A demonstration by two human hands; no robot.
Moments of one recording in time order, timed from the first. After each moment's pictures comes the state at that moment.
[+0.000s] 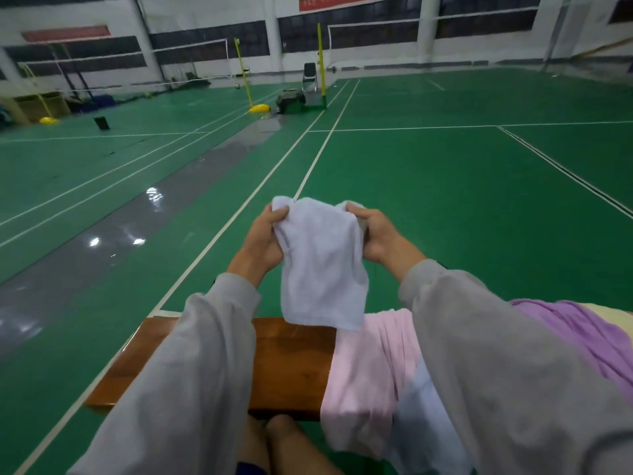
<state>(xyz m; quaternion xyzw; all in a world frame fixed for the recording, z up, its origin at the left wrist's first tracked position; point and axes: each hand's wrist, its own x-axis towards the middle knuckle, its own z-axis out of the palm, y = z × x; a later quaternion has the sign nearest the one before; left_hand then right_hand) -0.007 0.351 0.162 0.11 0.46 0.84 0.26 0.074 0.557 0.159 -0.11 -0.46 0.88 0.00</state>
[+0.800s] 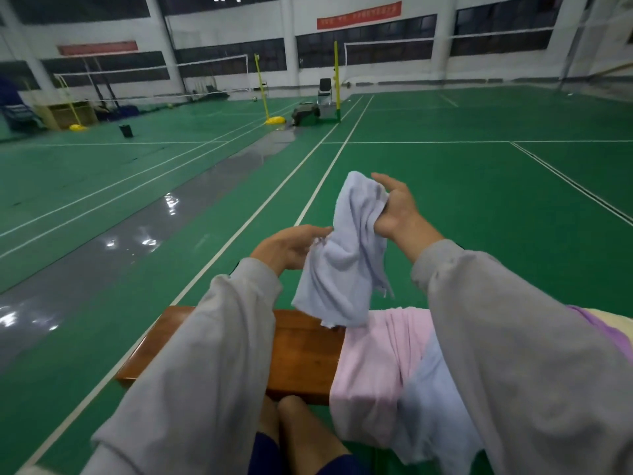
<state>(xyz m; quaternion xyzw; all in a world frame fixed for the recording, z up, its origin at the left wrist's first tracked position) 0.049 0.349 0.183 0.10 0.66 0.61 0.42 0.115 0.534 0.224 -0.13 -0.43 0.89 0.07</state>
